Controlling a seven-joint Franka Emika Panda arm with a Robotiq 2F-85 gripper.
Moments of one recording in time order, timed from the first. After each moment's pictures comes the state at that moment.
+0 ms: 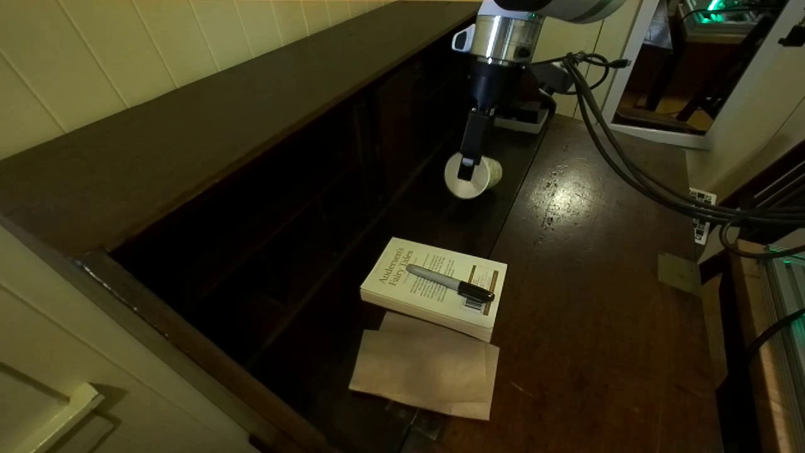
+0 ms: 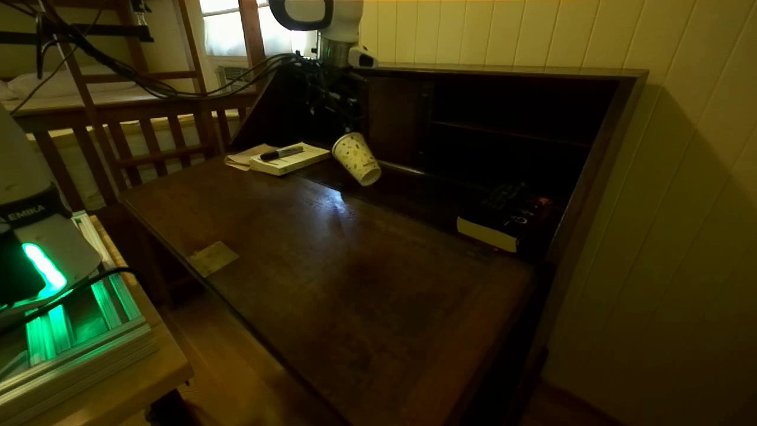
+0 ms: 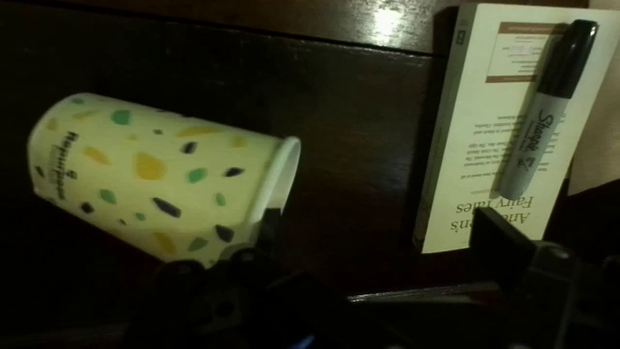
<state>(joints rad) -0.17 0.22 -0.01 -2.14 0.41 2.34 -0.62</state>
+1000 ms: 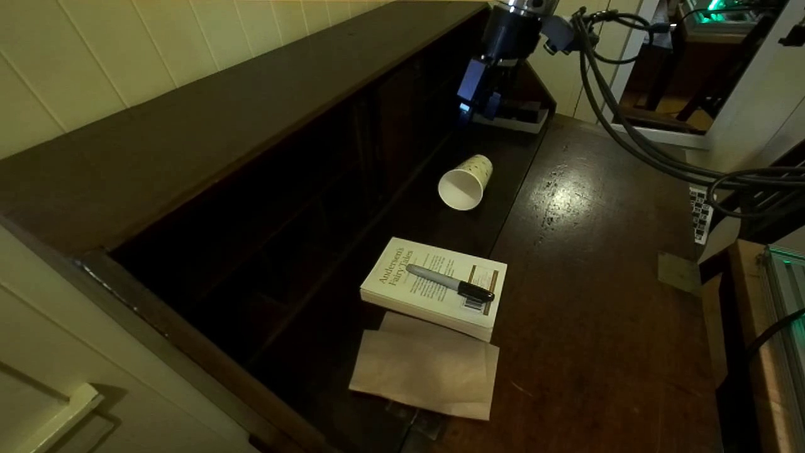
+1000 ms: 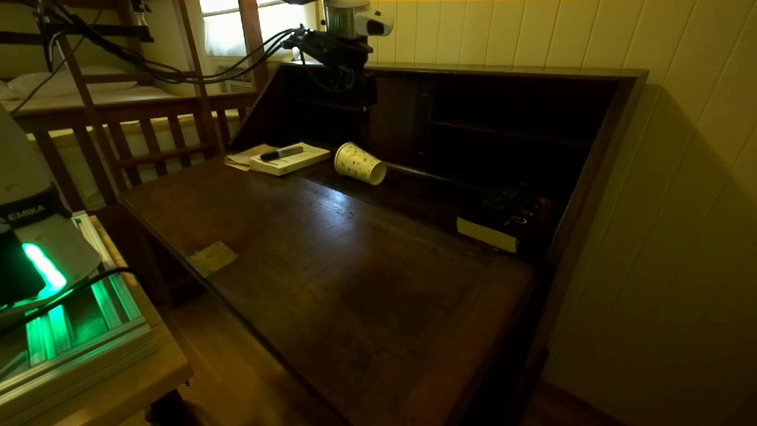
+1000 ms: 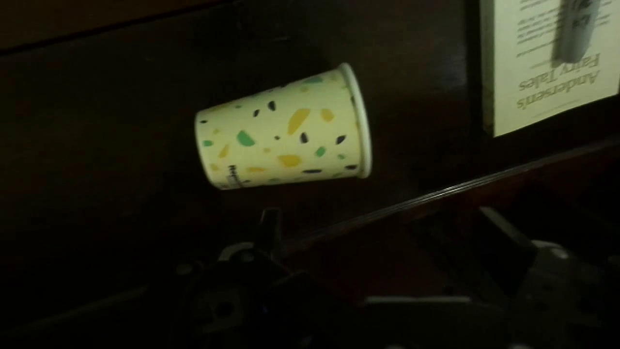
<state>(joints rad) -0.17 0.13 -0.10 -2.16 0.38 2.45 -0.33</state>
